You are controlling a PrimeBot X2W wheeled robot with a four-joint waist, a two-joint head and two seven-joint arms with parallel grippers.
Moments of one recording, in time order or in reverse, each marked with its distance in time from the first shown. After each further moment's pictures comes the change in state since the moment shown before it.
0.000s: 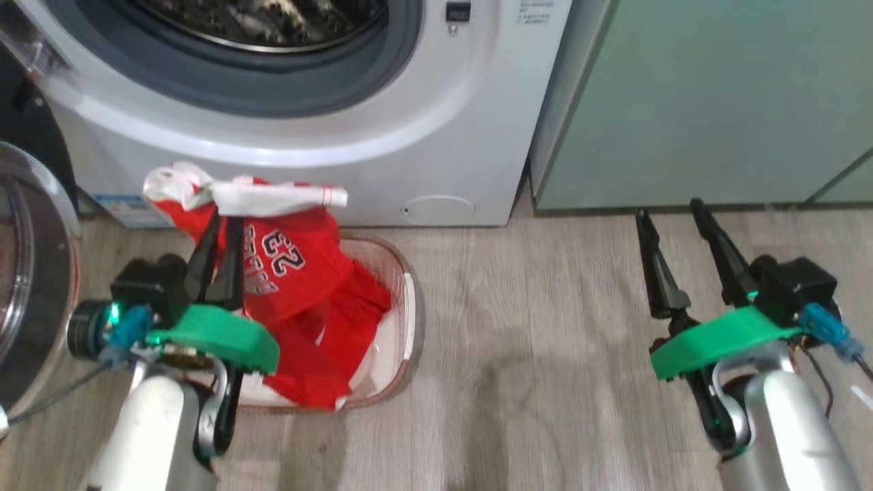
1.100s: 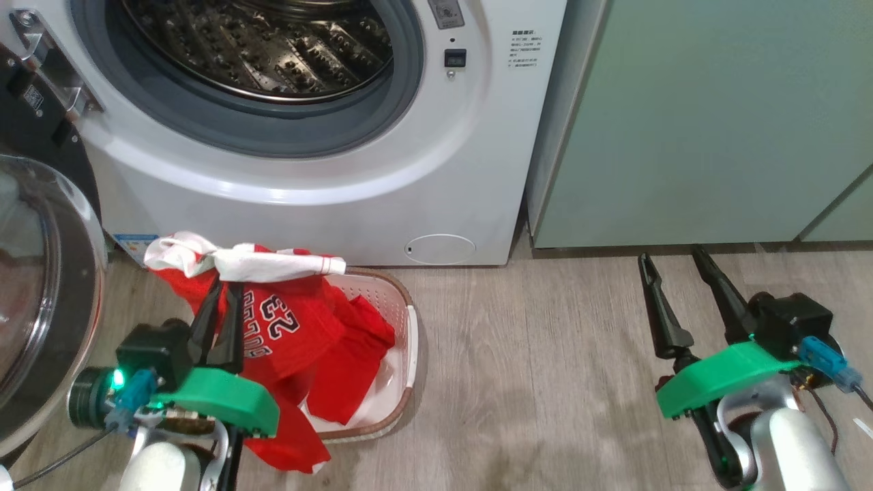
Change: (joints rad) left arm 0.176 0.021 -0.007 -0.106 -0.003 0.053 0.029; right arm 0.101 0.001 -0.014 -0.038 0.002 0.000 0.044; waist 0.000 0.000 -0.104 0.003
